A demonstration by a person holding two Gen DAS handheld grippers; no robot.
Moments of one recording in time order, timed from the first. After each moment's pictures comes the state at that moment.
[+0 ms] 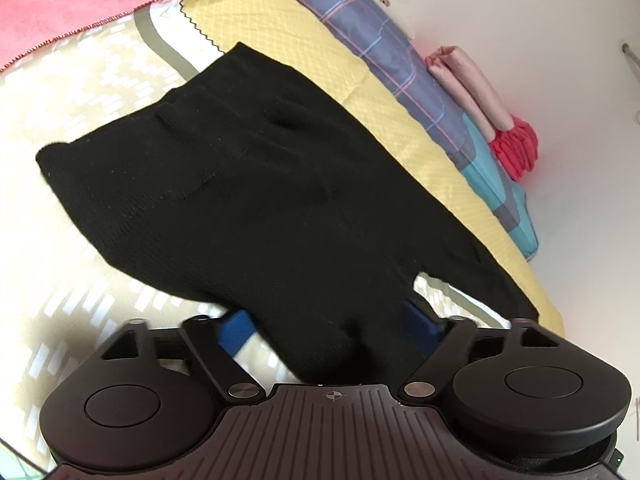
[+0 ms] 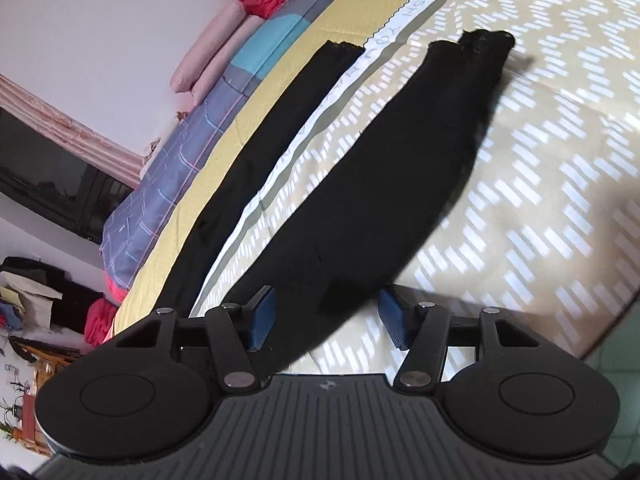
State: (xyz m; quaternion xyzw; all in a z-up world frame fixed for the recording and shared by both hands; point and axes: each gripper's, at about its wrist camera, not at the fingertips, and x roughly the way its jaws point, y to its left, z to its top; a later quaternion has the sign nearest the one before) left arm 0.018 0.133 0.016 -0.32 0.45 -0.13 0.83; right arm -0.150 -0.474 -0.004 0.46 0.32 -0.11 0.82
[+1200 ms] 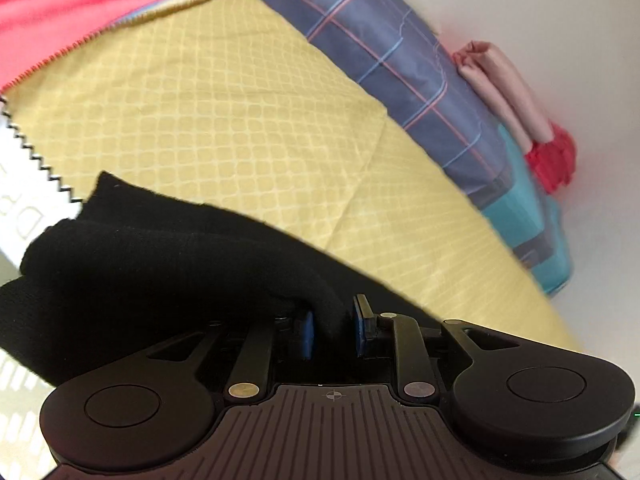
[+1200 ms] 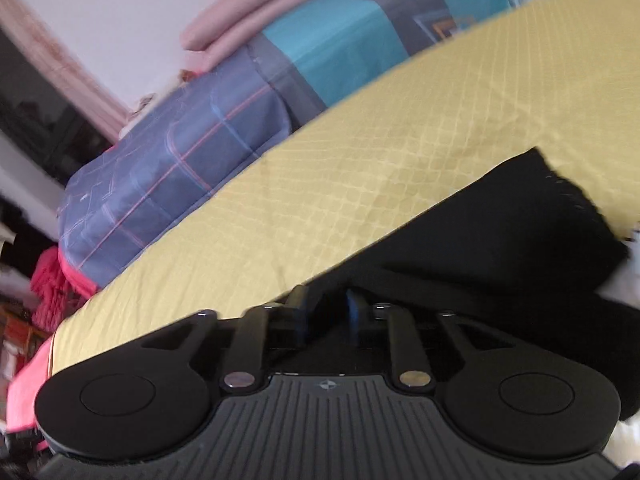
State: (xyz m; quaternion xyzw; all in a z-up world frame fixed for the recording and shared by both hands) left arm 0.250 0.123 0.007 -0.31 0.48 -0.12 0.81; right arm 0.157 -0.540 0.008 0.35 0.38 -0.08 0.85
